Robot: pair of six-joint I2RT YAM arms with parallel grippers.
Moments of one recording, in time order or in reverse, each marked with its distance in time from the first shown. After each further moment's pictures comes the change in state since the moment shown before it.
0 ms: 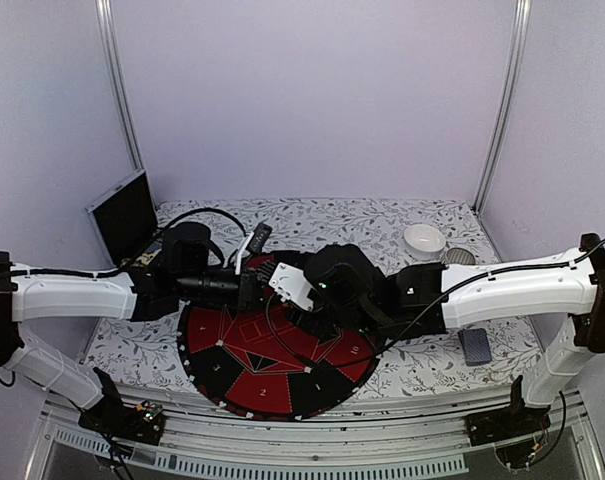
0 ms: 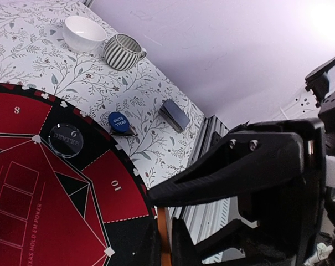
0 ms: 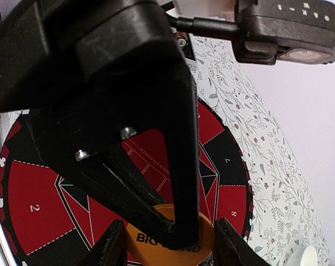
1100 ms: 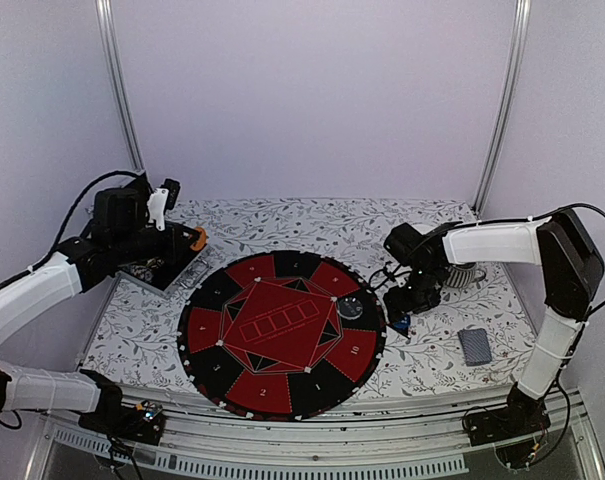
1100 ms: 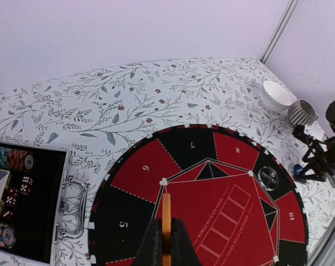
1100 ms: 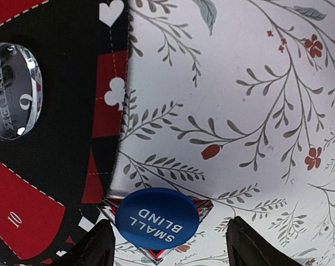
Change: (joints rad) left arm 0.455 -0.271 0.109 -0.518 -0.385 0.377; right arm -0.652 0.144 -0.098 -0.552 -0.356 0.459
